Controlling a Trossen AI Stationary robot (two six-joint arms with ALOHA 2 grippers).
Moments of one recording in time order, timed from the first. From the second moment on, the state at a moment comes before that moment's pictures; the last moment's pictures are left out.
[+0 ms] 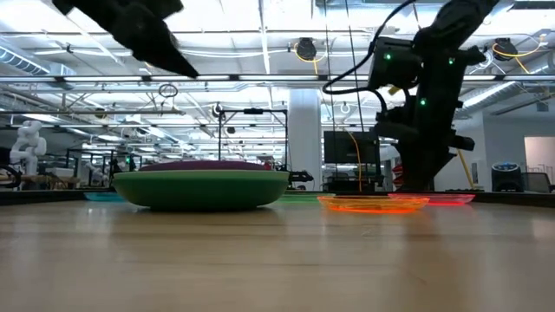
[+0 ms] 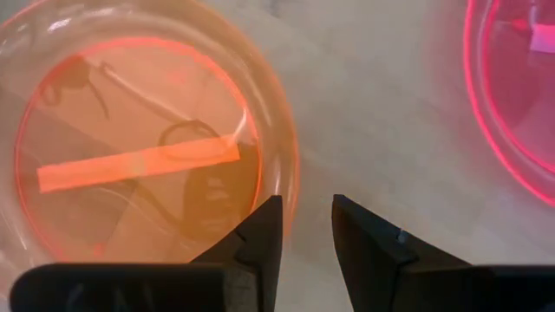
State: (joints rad) left arm 0.13 0.97 0.76 -0.36 -0.11 0.21; right arm -0.18 1.42 0.70 -0.61 0.21 0.87
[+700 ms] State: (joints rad) left arm -0.10 0.70 0.76 -0.45 -0.27 0.12; right arm -0.20 1.46 0.66 -0.49 0.21 0.84
